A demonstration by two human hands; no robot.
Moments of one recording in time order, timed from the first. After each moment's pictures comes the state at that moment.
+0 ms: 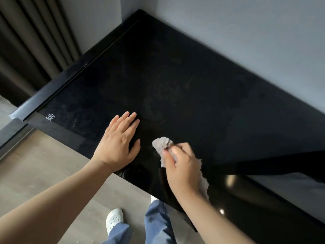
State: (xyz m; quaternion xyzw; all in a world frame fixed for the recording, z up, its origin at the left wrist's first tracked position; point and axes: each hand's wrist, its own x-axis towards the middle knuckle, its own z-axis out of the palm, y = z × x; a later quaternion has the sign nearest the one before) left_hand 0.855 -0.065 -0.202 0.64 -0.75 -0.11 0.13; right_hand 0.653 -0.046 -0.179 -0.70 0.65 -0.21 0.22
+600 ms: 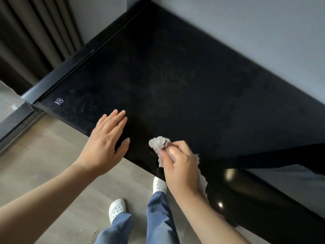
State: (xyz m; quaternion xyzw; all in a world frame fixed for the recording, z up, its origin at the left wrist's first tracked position) left_hand 0.887 -0.008 -0.203 0.63 -0.73 -0.12 0.21; right_hand 0.668 -0.004 -0.179 -0.71 0.63 -0.22 0.23
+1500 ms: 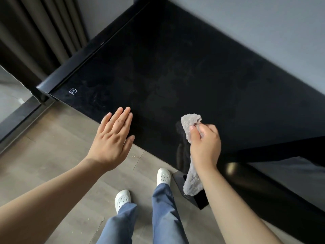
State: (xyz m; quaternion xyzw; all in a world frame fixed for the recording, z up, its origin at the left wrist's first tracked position) left_hand 0.888 0.018 -0.214 0.66 -0.74 -0.09 0.10; right_hand 0.645 -0.030 -0.169 -0.59 0.73 -0.28 0.18
